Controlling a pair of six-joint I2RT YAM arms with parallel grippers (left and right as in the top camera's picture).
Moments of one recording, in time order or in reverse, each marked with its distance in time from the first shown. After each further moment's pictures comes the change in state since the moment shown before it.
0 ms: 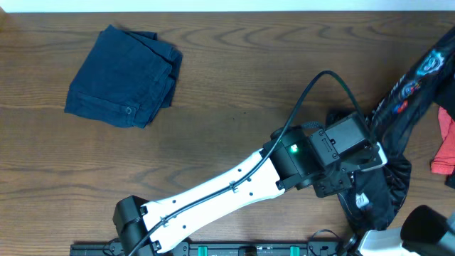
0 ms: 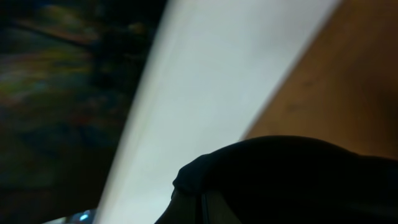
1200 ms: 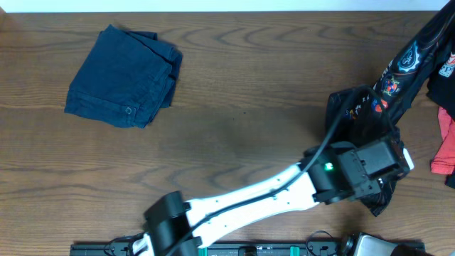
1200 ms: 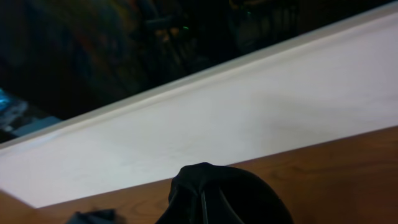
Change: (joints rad) left arm -0.098 0.164 -0.003 0.287 -0.213 -0.080; right arm 0.247 -0.211 0.038 -0.025 0.173 -0.584
